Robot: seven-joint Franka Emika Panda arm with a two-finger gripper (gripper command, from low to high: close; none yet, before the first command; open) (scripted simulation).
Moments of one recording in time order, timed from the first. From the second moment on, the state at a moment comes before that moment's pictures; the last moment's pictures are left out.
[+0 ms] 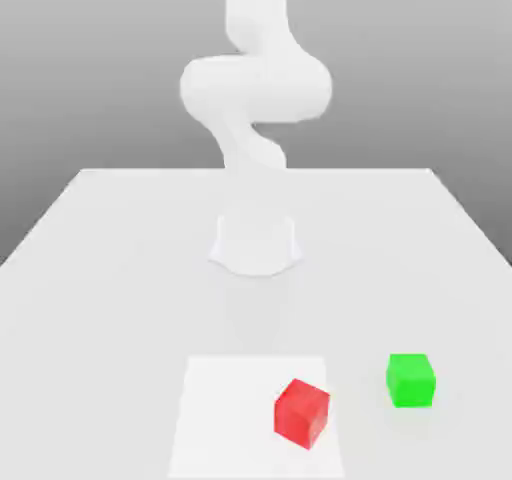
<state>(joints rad) 0.05 -0.71 -0.03 -2.33 0.01 2.34 0.71</state>
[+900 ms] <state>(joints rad) 0.25 0.27 -0.10 -2.60 0.09 2.87 -0.14</state>
